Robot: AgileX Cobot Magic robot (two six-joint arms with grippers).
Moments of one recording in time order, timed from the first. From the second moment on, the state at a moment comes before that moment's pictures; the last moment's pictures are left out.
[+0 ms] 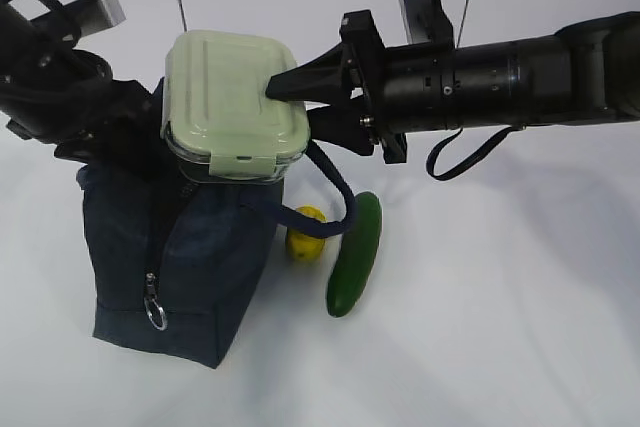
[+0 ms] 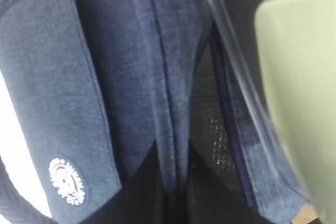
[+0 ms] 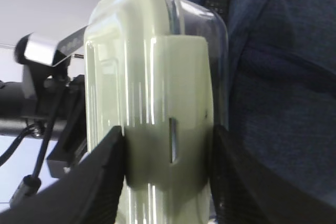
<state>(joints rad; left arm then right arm) -0.25 1.68 -1.22 -0.58 0.97 0.35 0.29 1.85 -1.15 1.75 0.96 -0.92</state>
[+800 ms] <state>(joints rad) -0.25 1.61 -1.24 -0.57 0.97 0.30 0.29 1.85 -1.15 1.65 0.84 -0.94</state>
